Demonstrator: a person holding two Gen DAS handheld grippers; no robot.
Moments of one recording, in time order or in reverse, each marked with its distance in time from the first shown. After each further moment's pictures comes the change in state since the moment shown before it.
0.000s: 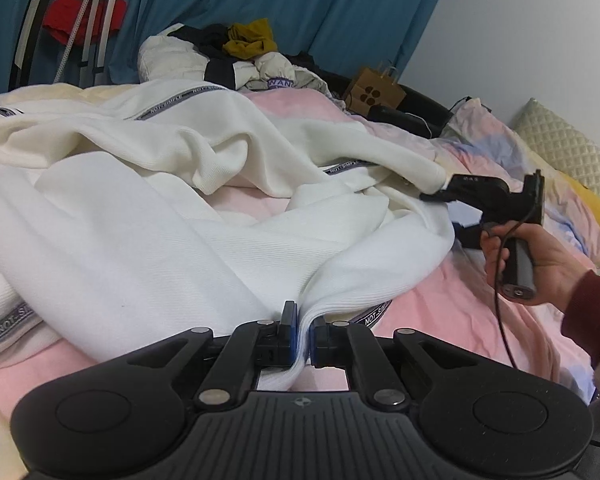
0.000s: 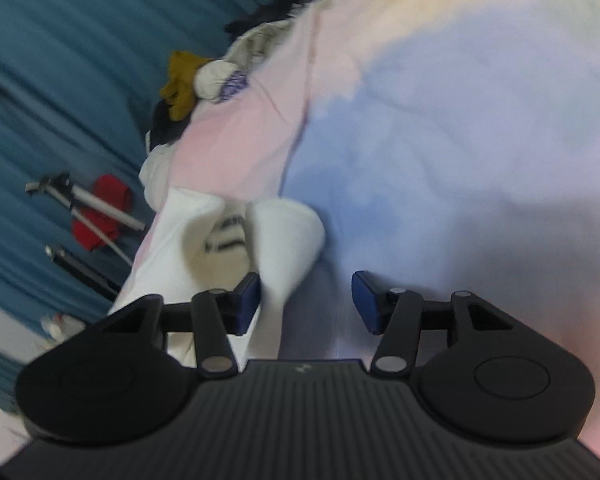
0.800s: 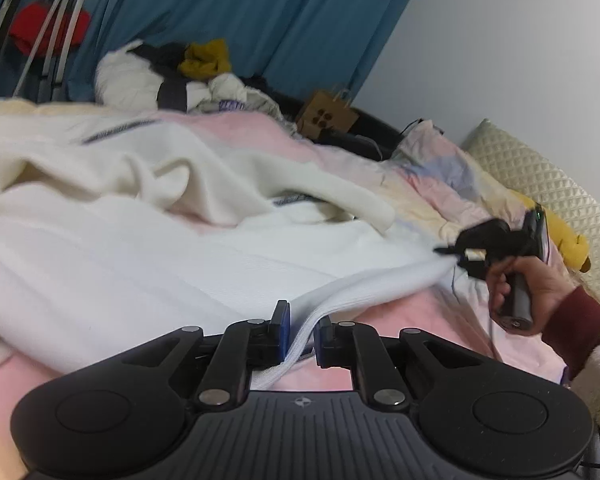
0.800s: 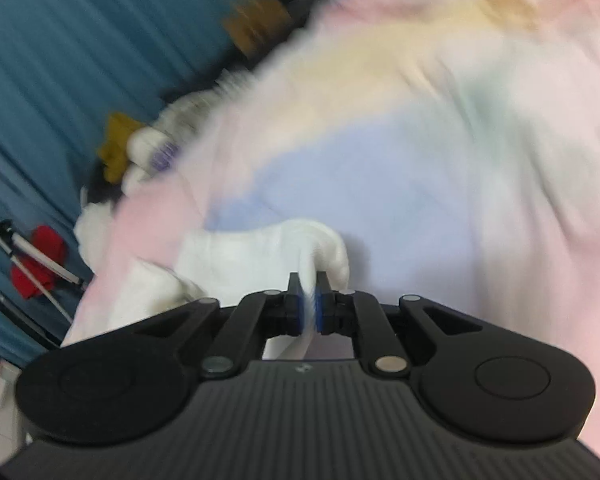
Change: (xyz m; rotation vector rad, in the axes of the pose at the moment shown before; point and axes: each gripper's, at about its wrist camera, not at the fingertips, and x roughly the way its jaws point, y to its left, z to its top) left arm -0.005 -0.012 0.005 -0.006 -0.061 -0.153; right arm -0.104 -0.043 0.016 0.135 -0.143 -0.229
